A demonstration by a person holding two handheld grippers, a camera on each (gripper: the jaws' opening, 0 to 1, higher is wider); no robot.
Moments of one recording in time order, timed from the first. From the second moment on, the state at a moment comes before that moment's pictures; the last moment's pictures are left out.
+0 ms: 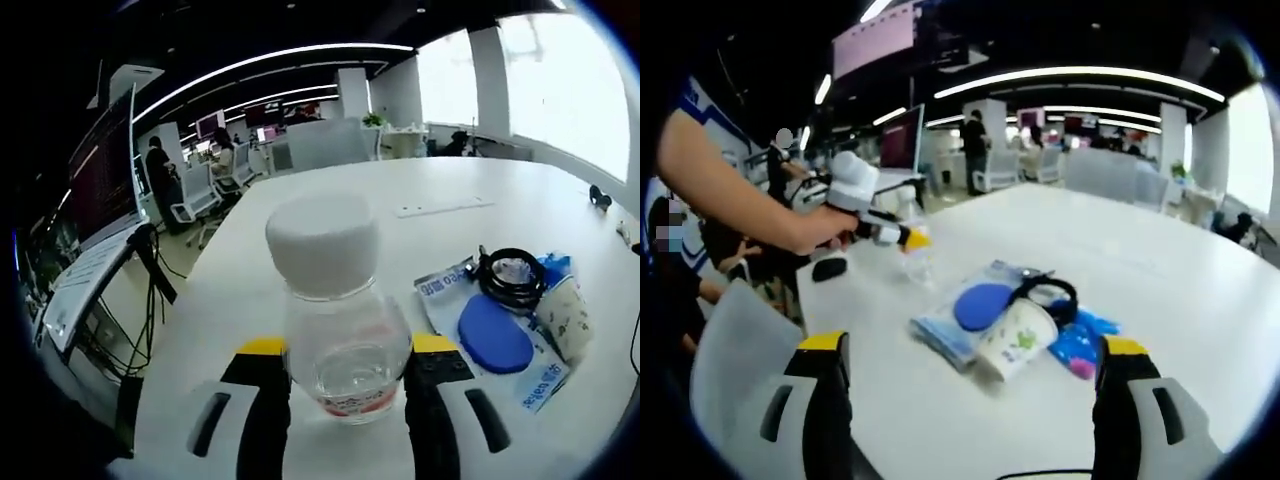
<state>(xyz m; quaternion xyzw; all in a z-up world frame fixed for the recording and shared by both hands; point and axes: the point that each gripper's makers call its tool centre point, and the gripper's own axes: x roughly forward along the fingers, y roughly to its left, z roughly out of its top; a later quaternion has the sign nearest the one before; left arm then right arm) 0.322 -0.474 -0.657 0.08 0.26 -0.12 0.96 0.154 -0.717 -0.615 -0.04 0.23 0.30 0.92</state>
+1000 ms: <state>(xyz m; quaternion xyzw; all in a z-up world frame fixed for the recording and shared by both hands) 0.346 -0.480 -0.644 0.07 0.25 -0.14 0.96 0.156 -0.721 -0.634 -0.03 0.25 0.30 0.92</state>
